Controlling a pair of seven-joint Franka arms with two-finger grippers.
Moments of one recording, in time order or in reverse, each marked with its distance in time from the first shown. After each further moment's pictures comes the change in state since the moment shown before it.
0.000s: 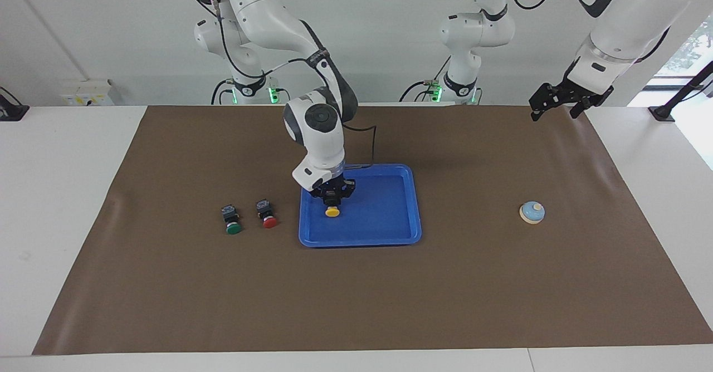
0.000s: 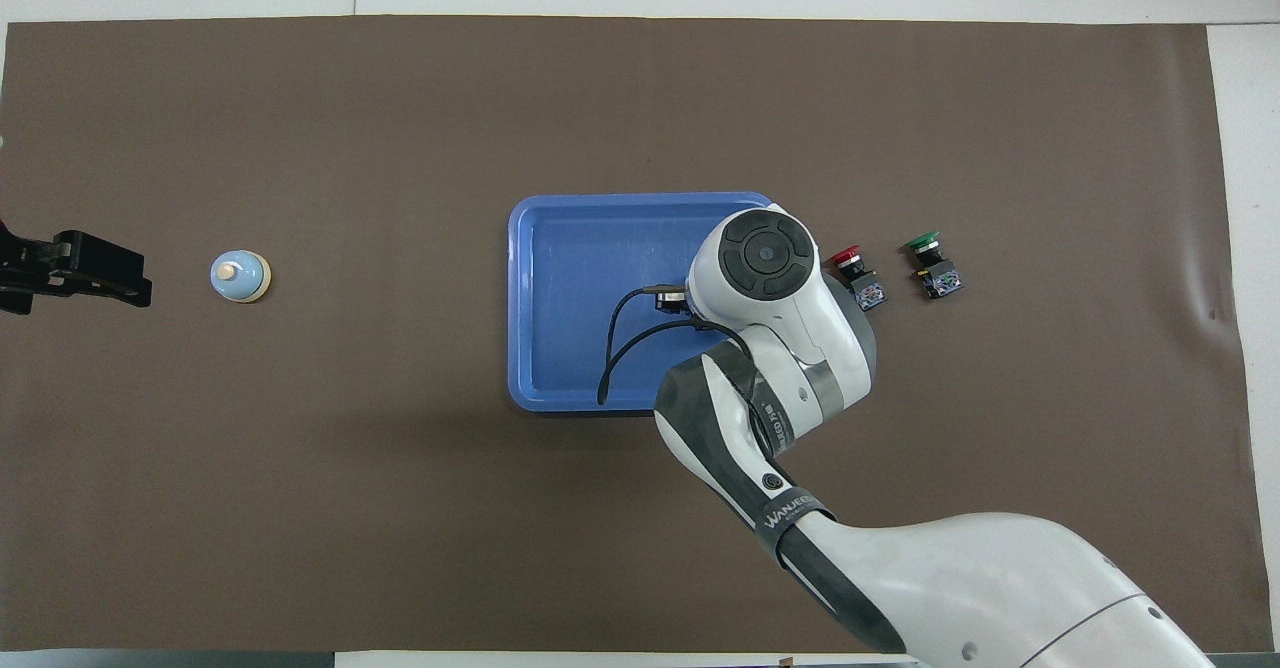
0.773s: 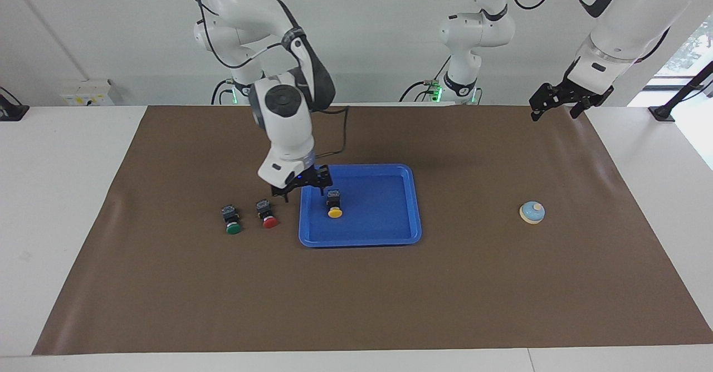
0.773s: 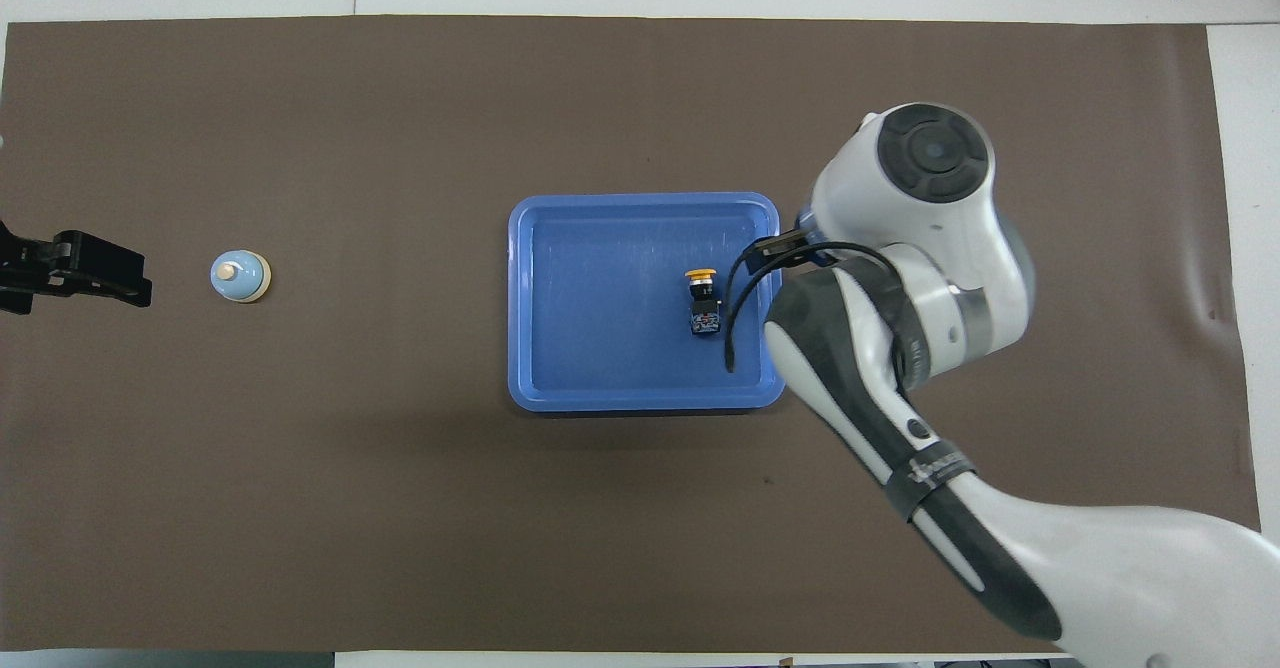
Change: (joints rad) left arm 0.000 0.000 0.000 0.000 0.000 0.000 0.000; right arm -0.194 -0.103 -0.029 0.091 -0.007 -0.198 -0.574
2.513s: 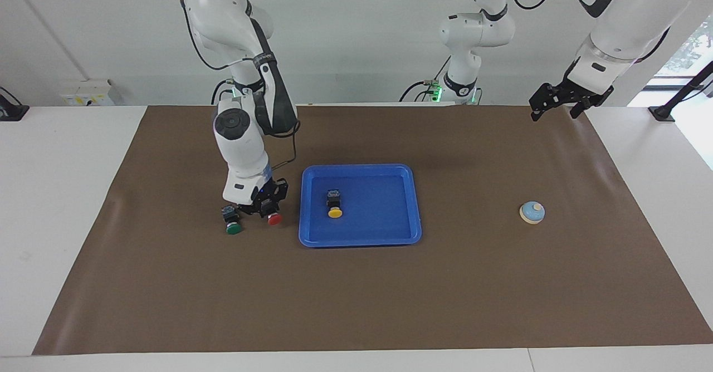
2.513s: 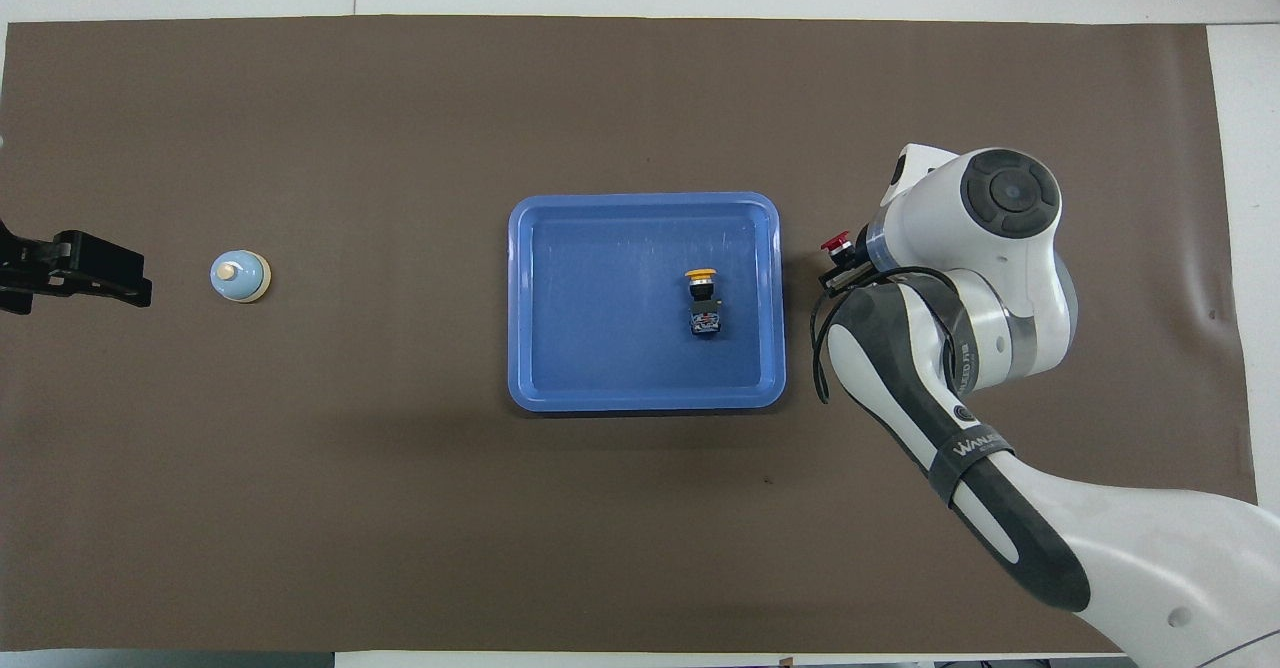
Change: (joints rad) left arm 0.000 0.000 0.000 0.000 0.000 0.000 0.000; right arm -0.045 -0.018 0.015 -0.108 0.010 0.089 -0.186
